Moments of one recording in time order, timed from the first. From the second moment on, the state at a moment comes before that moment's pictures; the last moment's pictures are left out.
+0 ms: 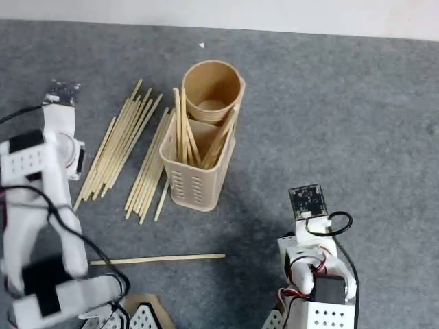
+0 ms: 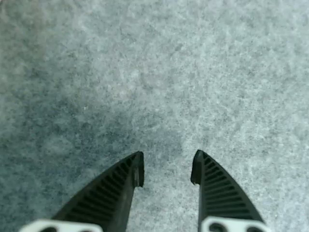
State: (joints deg) left arm -27.9 -6.1 24.0 62.6 -22.3; right arm -1.0 -104.3 96.0 71.7 18.7
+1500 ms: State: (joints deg) left arm -22.2 27.7 -0.4 67.1 -29.5; right arm -0.8 -104.3 96.0 71.7 18.7
